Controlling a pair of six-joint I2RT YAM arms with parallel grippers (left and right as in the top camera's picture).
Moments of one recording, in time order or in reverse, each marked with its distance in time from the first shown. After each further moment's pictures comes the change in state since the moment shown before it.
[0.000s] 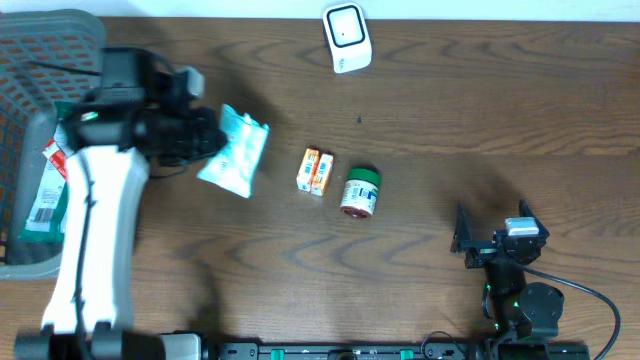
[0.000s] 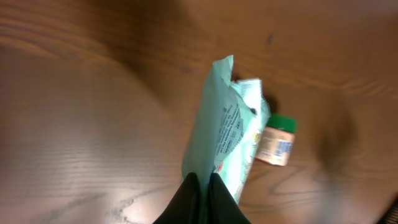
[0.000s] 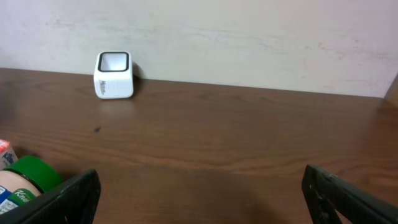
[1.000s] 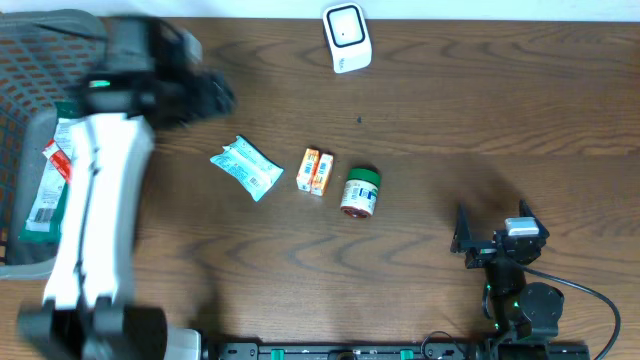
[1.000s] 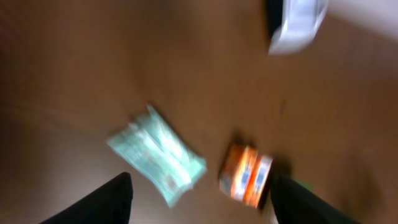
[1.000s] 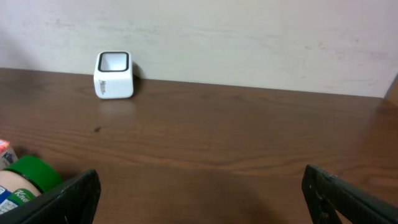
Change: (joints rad) left arm 0.019 0.082 0.244 0.068 -0.156 -0.061; right arm 0.000 0.000 0.000 0.000 0.000 0.000
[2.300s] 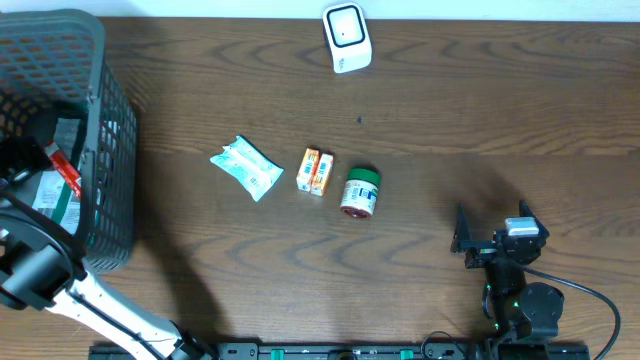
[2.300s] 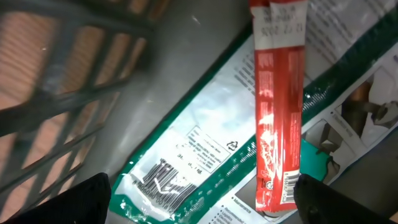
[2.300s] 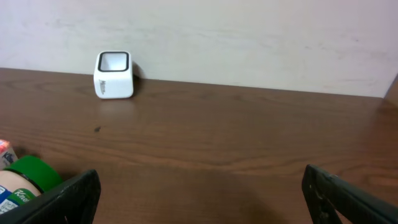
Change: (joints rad) left arm 0.756 0.596 0.271 -0.172 -0.218 0.399; right arm 0.000 0.000 0.000 0.000 0.000 0.000
